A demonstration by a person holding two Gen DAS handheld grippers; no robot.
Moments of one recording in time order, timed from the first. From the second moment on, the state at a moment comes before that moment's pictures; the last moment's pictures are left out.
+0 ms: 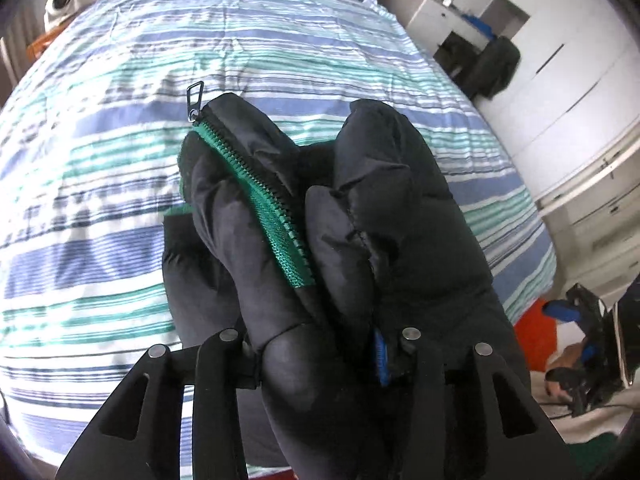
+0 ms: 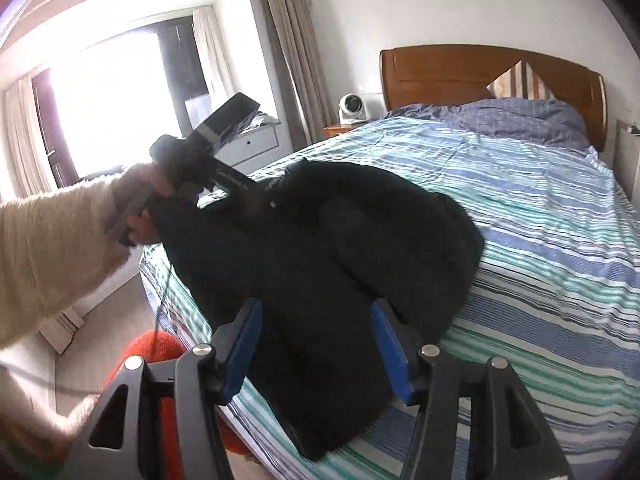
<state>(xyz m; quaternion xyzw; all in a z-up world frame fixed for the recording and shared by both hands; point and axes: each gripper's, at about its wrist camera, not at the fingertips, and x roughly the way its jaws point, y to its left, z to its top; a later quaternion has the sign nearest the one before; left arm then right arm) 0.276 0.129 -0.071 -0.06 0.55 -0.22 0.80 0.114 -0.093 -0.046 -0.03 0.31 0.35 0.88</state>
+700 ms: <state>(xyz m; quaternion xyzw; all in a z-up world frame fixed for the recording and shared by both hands) 0.269 0.187 -0.177 -0.20 0.54 -0.24 0.78 0.176 -0.018 -0.149 -0.01 0.46 0.34 0.82</state>
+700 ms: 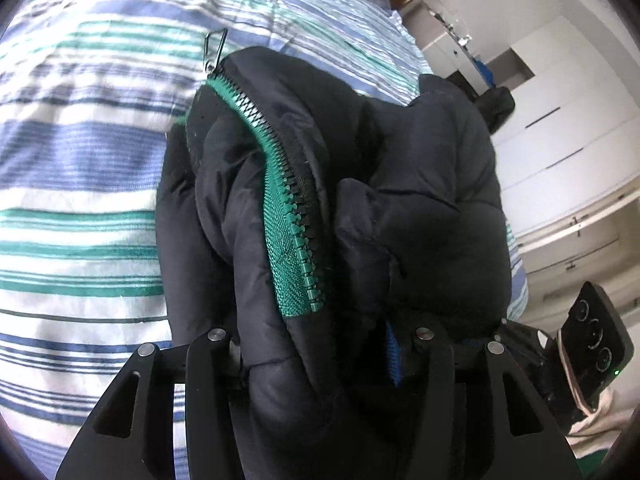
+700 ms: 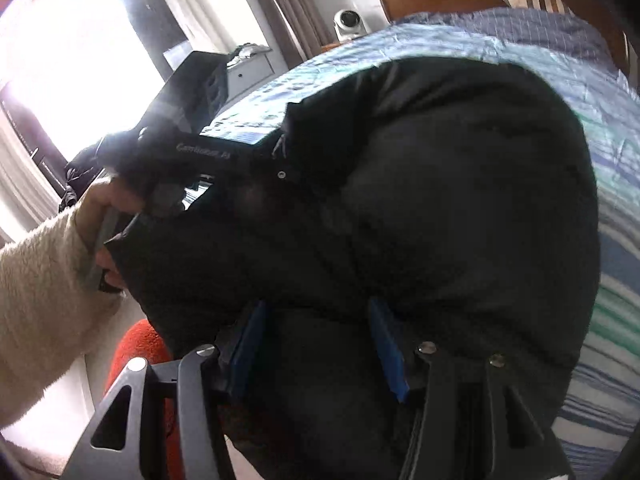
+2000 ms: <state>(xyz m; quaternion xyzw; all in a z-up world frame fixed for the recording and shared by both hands) 0.256 0.229 -0.199 -0.26 0.54 -0.25 0.76 0.187 -0.056 -0.050 -0.04 0.47 0.43 0.77</state>
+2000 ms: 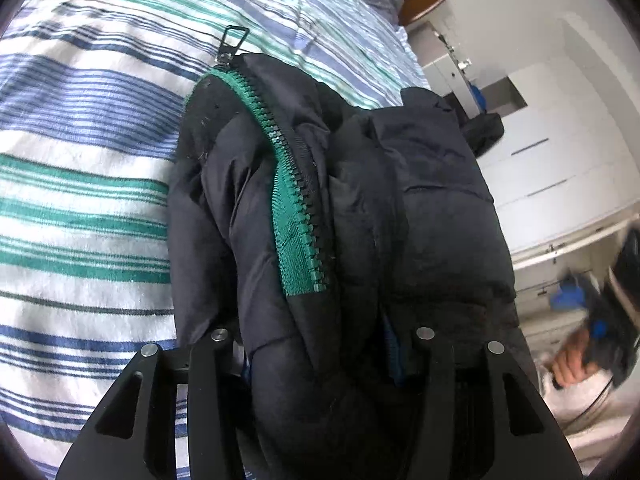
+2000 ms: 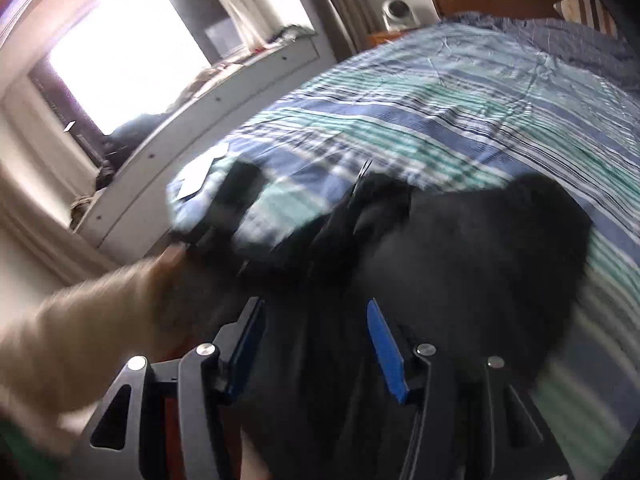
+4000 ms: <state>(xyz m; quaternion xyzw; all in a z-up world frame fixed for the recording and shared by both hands) 0.259 0.253 -0.218 -0.43 0.47 -0.34 0.69 0.120 0.083 -0.160 -0.09 0.44 0.42 0.79</state>
